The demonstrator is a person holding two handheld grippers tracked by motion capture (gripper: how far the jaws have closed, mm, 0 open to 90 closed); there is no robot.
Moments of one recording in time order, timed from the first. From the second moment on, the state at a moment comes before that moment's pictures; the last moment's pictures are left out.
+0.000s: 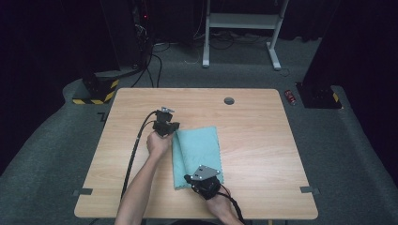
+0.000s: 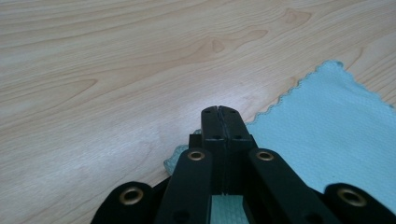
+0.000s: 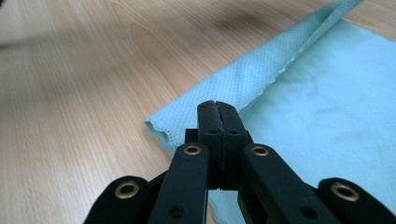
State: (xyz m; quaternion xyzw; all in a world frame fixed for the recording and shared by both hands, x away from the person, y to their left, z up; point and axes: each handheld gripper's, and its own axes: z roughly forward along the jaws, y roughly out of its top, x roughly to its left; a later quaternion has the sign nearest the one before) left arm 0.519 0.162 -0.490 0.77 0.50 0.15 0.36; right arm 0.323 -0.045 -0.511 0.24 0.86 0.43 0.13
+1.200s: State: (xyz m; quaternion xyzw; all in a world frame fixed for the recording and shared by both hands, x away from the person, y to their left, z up) left arm 0.532 0.117 -0.487 0.78 0.48 0.13 0.38; right arm 0.326 -0.105 -0.516 0.30 0.84 0.42 0.15
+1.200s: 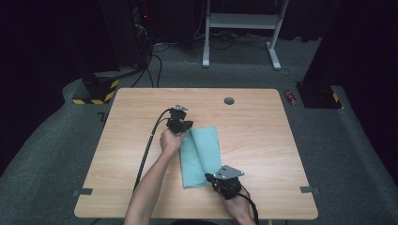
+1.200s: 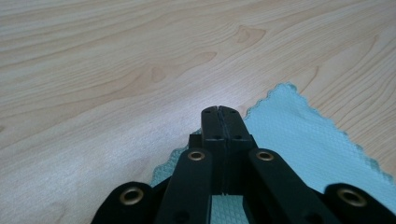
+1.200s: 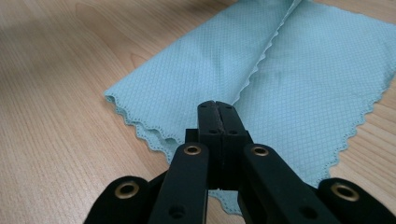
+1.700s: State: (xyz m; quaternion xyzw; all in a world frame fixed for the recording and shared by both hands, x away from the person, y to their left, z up) left arm 0.538 0.085 -0.489 0.80 0.45 0.13 0.38; right arm 0.320 -0.129 -0.516 0.32 0.83 0.43 0.16
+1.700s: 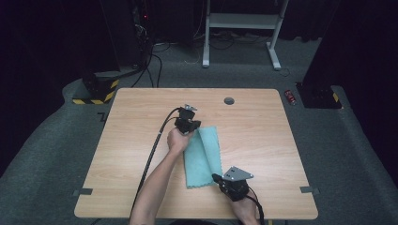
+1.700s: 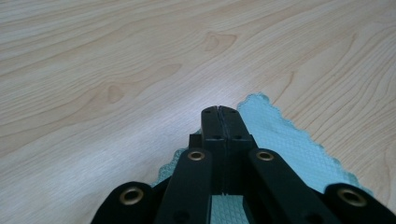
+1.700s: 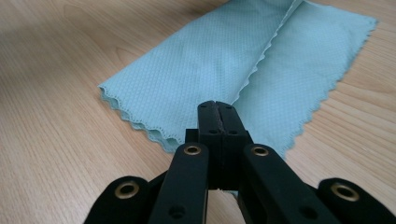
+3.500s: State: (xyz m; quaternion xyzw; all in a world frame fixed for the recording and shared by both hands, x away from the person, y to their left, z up) left arm 0.555 0.036 -0.507 0.82 0.43 0.14 0.35; right arm 0.317 -0.153 -0.522 0.35 0.83 0.39 0.17
